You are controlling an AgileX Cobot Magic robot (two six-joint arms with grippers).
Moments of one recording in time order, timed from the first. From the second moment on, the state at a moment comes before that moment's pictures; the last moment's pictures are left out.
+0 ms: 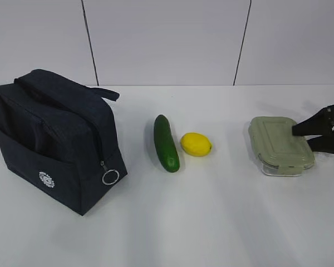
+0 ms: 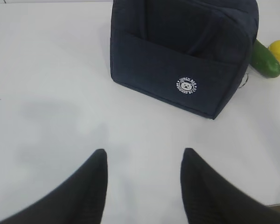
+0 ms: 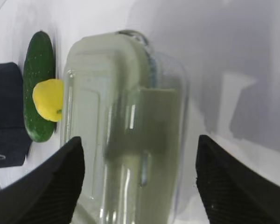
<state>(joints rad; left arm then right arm) -0.13 0.01 -0.52 -0.05 1.11 -0.06 -0.46 2.23 -1.39 1.12 1.17 -1.09</state>
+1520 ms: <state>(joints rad) -0.13 0.01 -0.52 -0.05 1.11 -0.06 -0.40 2.25 -1.43 1.03 1.17 -1.07</state>
